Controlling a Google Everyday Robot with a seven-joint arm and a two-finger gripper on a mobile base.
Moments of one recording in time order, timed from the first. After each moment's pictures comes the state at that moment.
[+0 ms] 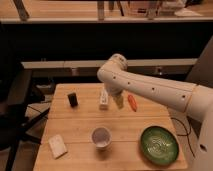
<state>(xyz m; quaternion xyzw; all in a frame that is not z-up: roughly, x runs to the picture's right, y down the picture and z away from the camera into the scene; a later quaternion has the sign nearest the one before) 0.040 0.036 0.770 -0.22 -0.03 -0.26 0.94</state>
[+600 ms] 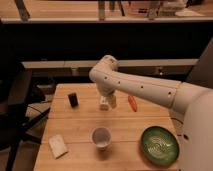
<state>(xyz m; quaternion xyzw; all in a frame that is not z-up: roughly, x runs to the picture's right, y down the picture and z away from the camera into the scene) 0.011 0.037 0.789 -0.22 -0.05 -0.29 0.93</state>
